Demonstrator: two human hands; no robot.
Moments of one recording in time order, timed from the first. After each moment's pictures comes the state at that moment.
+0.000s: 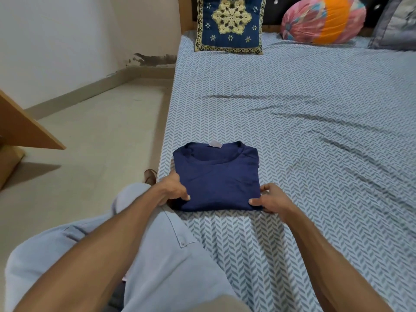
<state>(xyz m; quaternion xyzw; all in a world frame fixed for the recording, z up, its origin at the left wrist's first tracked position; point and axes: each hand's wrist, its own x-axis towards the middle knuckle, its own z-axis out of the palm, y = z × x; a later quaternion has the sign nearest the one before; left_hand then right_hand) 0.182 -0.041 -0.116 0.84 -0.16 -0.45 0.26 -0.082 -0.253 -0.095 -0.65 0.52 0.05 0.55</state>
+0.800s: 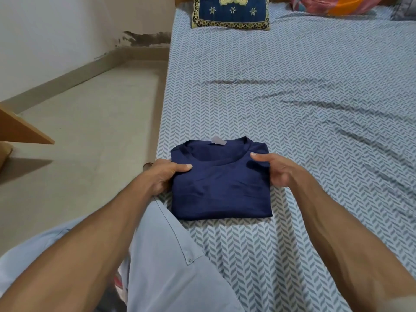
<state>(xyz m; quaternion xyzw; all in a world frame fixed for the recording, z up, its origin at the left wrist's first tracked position) 0.209 -0.077 -0.091 0.70 0.04 -0.49 0.51 0.003 -0.328 -0.093 -0.46 0.47 0.08 0.75</state>
